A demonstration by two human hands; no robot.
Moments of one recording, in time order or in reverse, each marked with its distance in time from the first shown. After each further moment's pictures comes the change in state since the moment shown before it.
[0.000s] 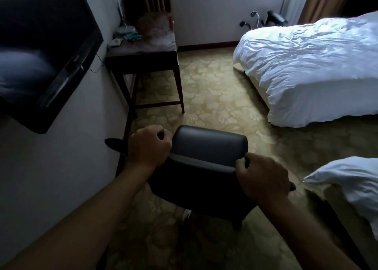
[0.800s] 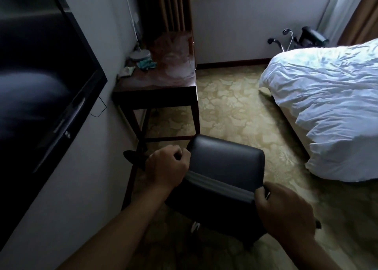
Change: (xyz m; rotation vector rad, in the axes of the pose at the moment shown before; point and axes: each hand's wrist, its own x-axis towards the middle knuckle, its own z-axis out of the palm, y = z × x) left_hand 0.348 -0.047 0.140 -0.071 -0.023 -0.091; right_hand 0.355 -0.056 0.126 -0.047 -0.071 0.024
